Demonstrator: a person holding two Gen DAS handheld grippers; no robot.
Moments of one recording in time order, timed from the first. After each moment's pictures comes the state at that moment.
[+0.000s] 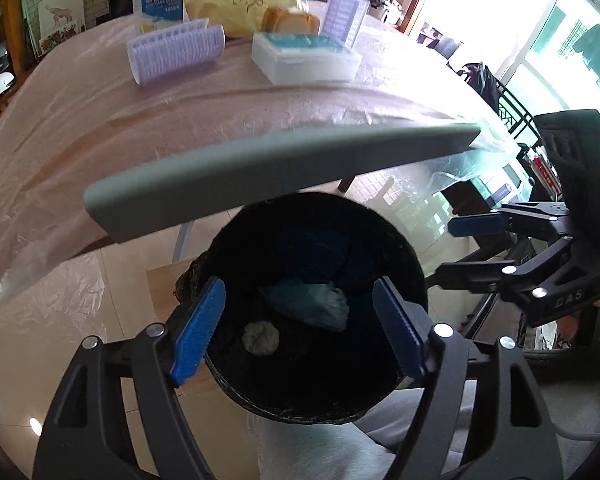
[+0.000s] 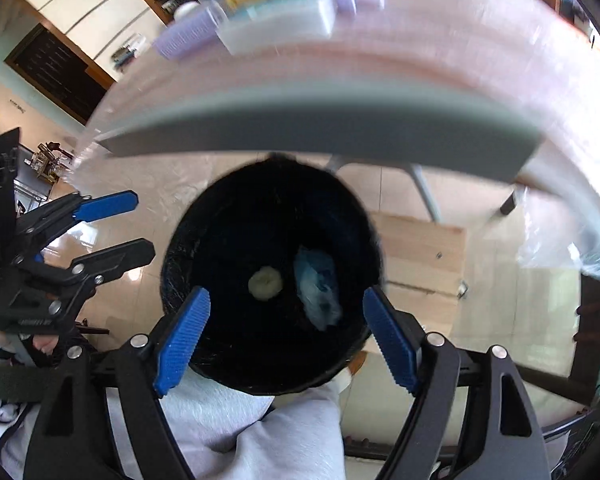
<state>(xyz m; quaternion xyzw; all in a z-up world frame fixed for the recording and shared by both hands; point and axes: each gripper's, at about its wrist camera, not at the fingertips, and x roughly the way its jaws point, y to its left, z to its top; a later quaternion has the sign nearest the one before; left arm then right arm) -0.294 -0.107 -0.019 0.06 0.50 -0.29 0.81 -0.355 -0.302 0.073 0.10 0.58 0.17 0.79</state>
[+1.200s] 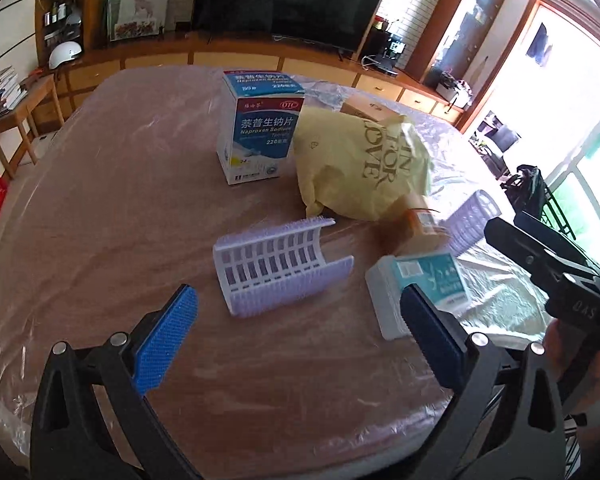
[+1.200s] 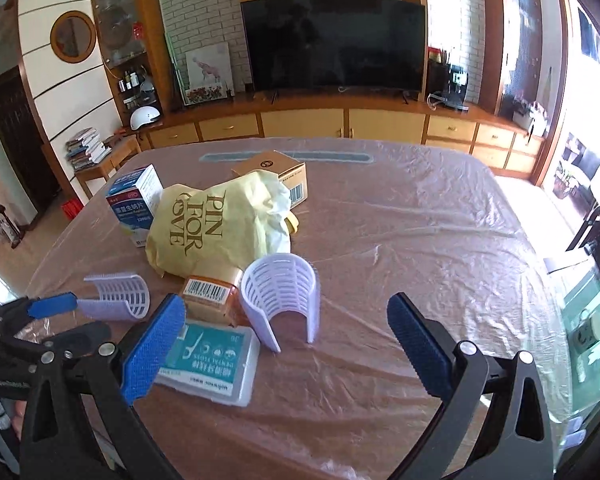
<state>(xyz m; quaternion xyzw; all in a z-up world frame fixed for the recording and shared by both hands) -0.154 -0.095 0.024 -0.05 0.47 -0.17 0.87 -0.205 -0.312 0.145 0.05 0.41 0.05 0.91</state>
